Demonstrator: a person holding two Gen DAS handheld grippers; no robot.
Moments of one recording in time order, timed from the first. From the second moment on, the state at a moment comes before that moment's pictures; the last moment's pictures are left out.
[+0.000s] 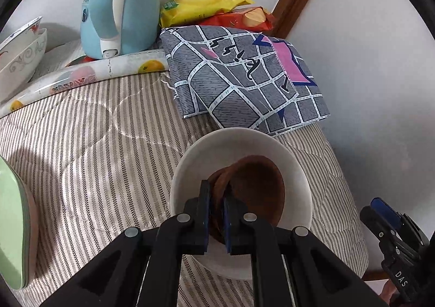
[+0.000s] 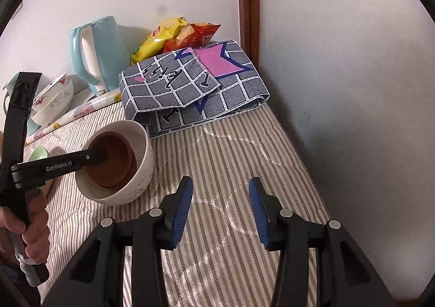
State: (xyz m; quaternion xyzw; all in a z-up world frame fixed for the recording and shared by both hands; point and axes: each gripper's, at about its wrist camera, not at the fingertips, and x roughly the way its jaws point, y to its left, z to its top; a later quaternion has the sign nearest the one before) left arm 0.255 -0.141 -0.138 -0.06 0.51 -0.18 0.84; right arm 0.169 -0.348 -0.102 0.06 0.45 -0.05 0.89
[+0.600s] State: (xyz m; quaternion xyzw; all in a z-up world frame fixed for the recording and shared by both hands) left arm 0.250 -0.142 -0.134 -0.05 0.52 -0.19 0.83; right arm 0.173 -0.333 -0.103 0.05 0.45 -0.03 0.89
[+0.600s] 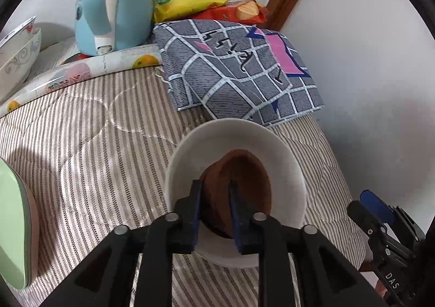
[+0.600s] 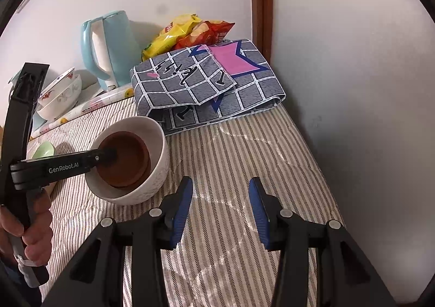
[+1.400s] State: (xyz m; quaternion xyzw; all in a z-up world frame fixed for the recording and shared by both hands) left arm 0.237 -0.116 -0.091 -0.04 0.49 -0.15 0.86; right arm 0.200 -0.318 -0.086 0.08 0.44 0.02 0.89
